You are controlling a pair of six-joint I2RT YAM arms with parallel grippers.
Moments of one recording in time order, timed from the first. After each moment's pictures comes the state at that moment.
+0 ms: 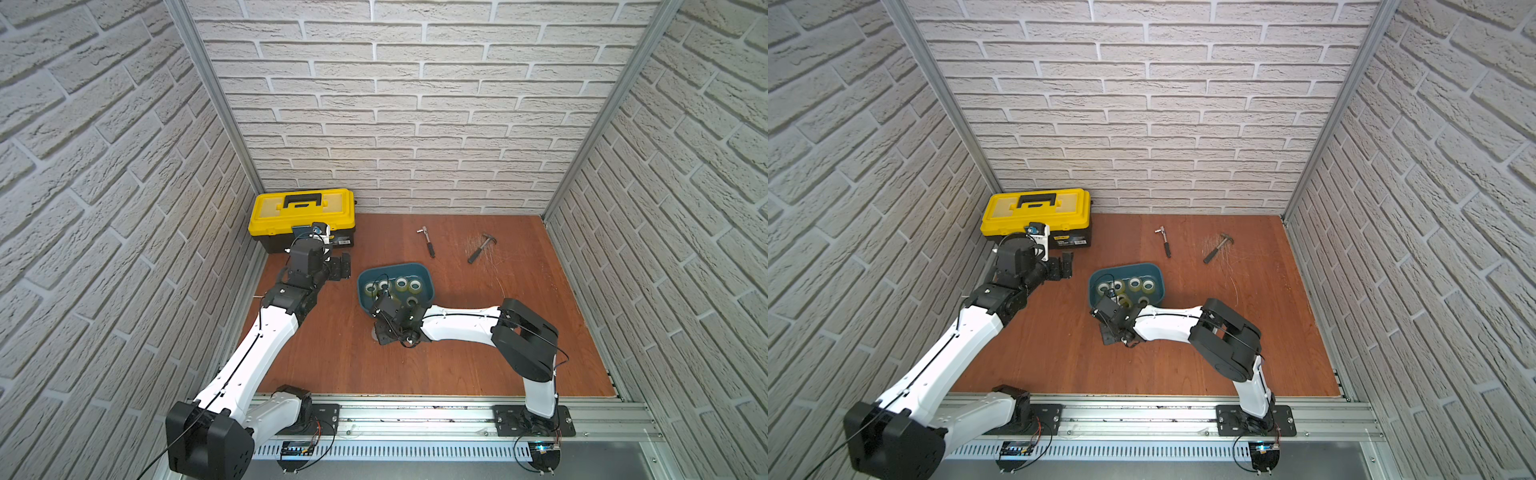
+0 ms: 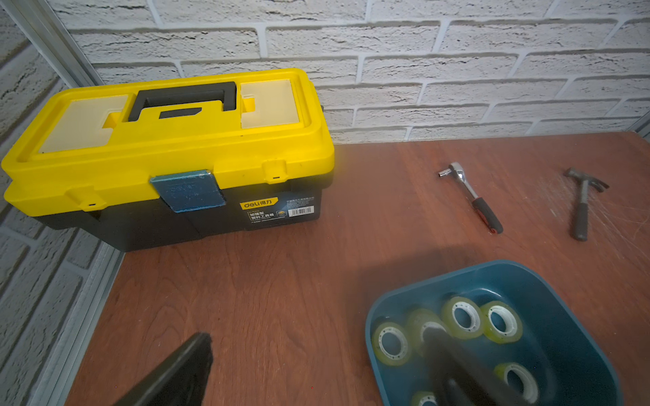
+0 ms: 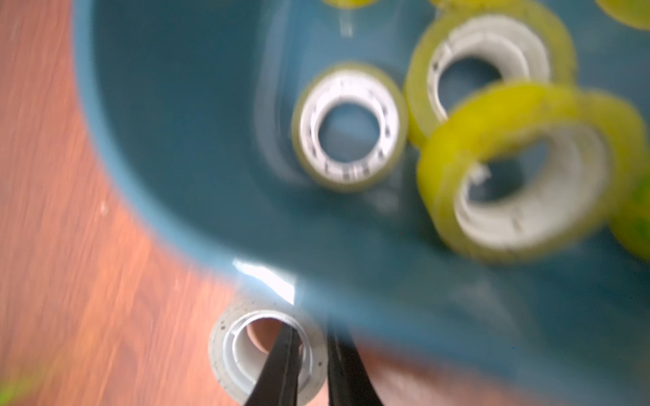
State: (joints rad) left arm -0.29 1.09 0.94 -0.35 -0.16 -0.09; right arm 1.01 1.93 1.24 -0.40 0.14 0.66
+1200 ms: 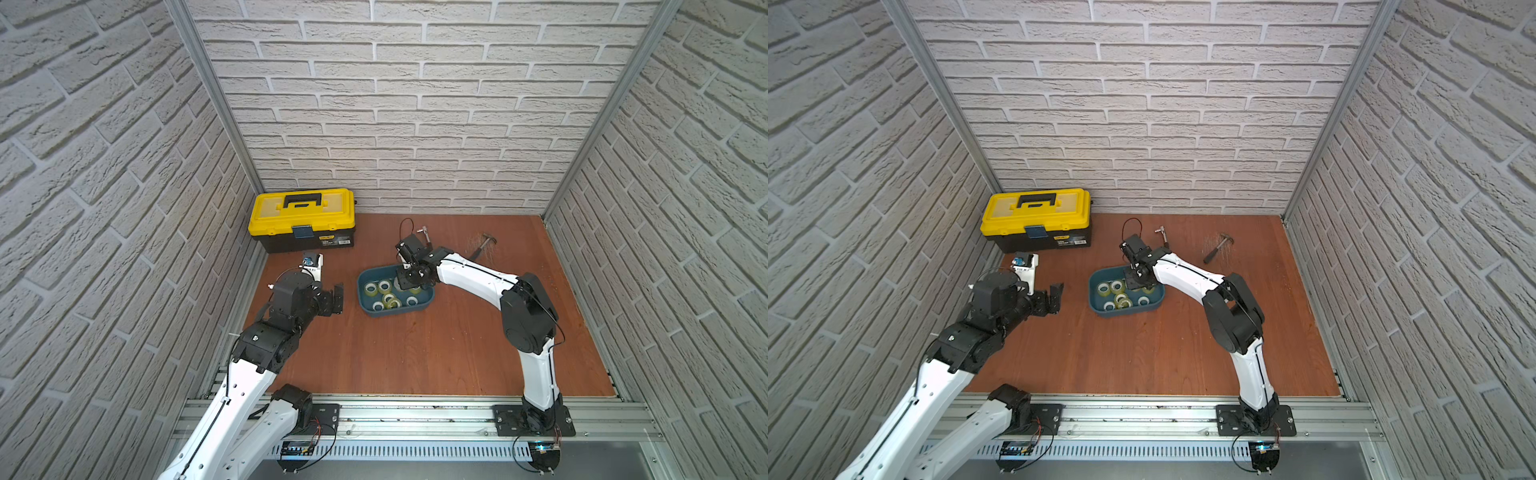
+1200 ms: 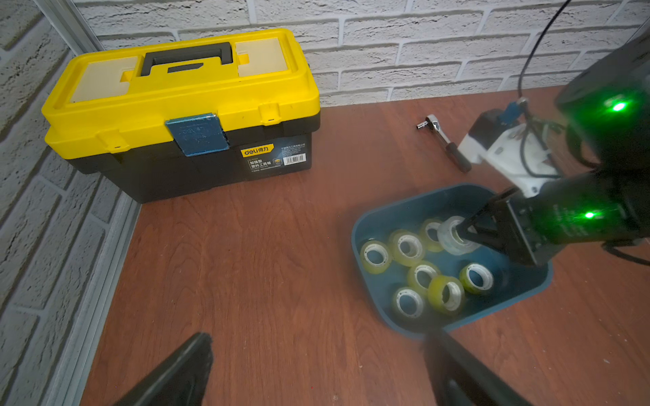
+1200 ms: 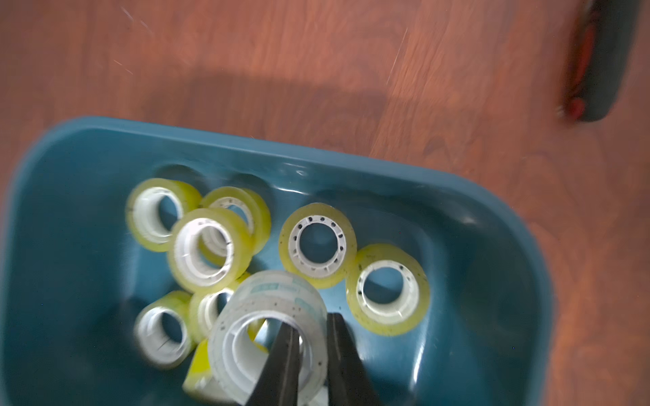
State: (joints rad) left arm -0.38 0.73 0.86 -0.67 -0.19 -0.11; right arm 0.65 2.09 1.66 -0.71 0.07 0.38
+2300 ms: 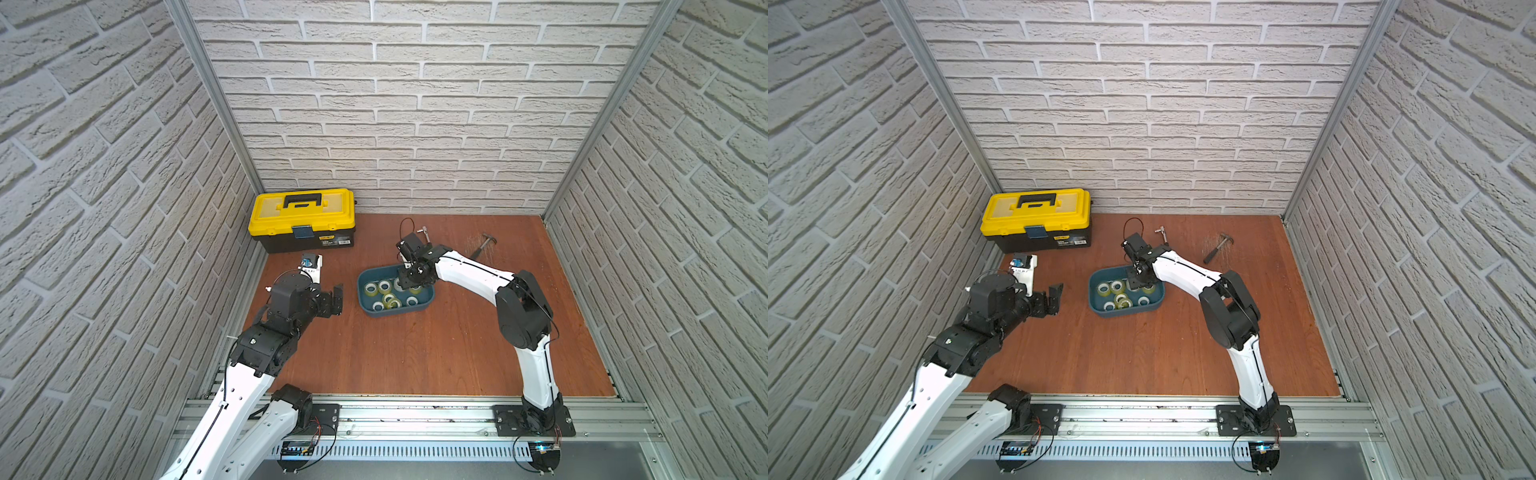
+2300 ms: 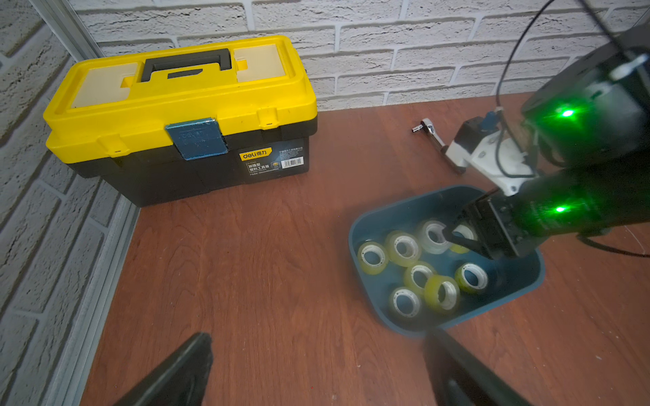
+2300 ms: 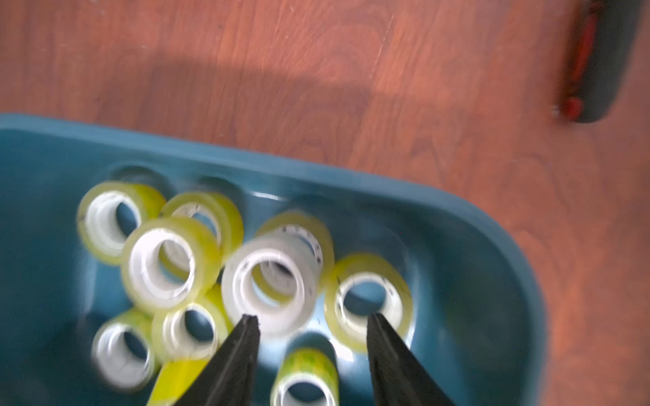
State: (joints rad) left arm -0.38 0.71 0.86 -0.68 -0.18 -0.11; right arm 0.63 2.05 1.66 -0.74 0.09 0.35
